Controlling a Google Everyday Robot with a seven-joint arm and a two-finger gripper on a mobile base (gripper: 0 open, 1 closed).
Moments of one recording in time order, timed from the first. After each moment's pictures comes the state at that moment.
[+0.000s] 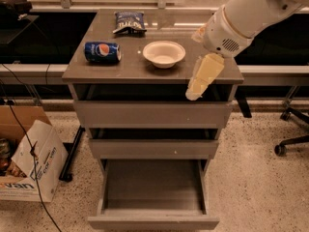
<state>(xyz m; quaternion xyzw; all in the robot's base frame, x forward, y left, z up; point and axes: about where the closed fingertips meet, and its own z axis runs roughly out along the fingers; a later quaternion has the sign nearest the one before) 0.565 -0.101 0.940 -0.63 0.72 0.07 0.27</state>
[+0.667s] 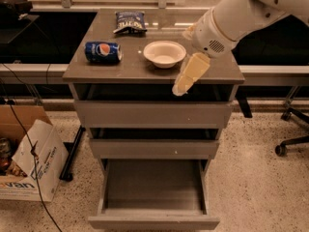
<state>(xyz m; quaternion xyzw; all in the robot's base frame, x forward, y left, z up) 0.587 -0.078 0.935 -0.62 0.72 0.08 0.31</state>
